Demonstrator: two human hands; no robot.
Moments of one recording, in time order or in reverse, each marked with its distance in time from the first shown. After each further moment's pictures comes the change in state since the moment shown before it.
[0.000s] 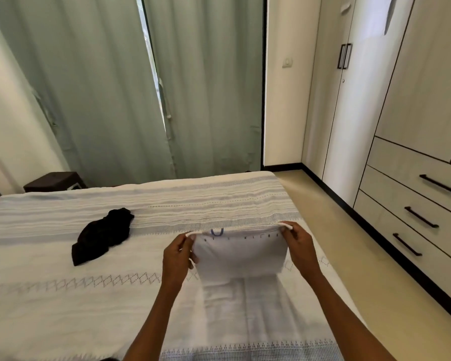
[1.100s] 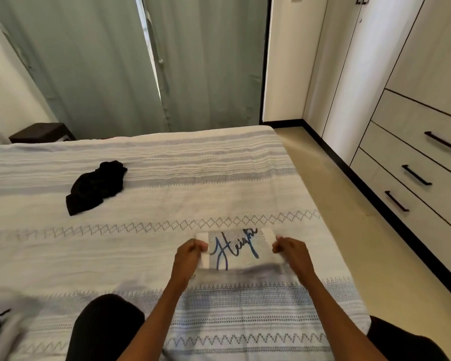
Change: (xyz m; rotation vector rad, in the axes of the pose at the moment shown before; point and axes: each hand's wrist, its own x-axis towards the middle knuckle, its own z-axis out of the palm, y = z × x) left_hand -0.081 -0.102 0.010 0.173 -0.180 -0.389; right_hand -0.103 0.101 -0.011 -0.098 -0.164 0.497
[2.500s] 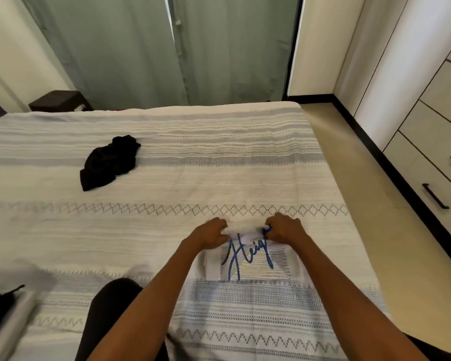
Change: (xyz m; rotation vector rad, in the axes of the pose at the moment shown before) left_hand 0.090 0.004 0.013 0.941 -0.519 0.217; right_hand 0.095 -0.044 0.060 -1.130 -0.480 -0.139
